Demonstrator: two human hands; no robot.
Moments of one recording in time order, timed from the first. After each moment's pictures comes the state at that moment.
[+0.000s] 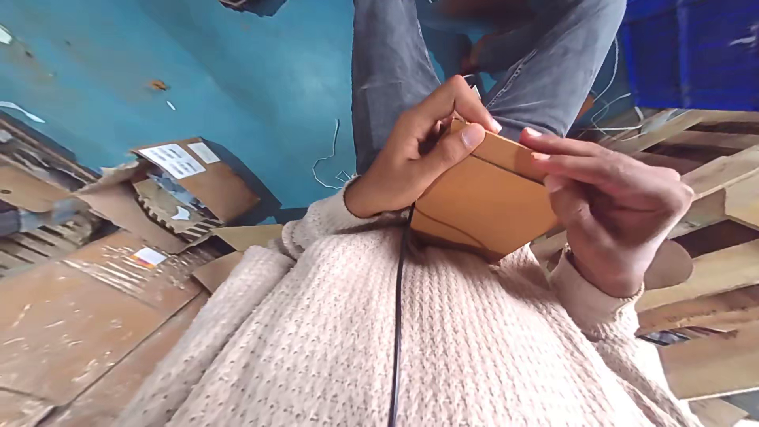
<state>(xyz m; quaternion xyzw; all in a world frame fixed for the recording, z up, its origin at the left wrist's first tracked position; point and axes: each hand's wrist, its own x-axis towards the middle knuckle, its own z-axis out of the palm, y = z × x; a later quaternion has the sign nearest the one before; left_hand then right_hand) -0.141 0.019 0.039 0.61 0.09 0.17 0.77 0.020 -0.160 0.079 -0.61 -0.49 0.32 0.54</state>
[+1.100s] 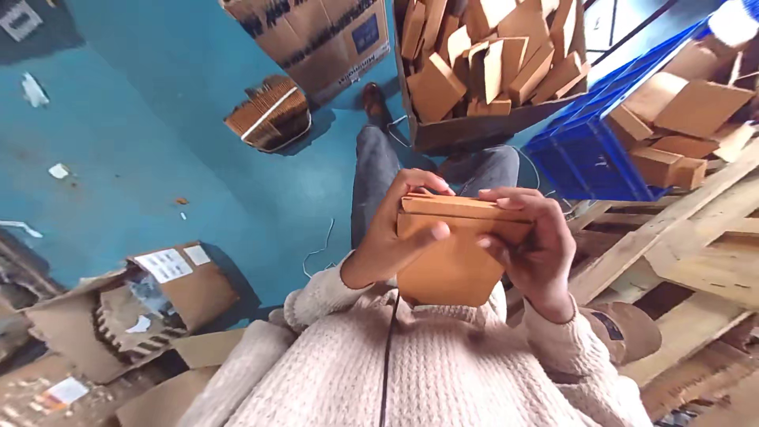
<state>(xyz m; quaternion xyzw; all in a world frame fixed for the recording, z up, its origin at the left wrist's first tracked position) -0.118 0.045 0.080 0.62 0.10 0.24 0.74 0.040 -0.116 0.091 -0.60 -0.49 0.21 0.59</state>
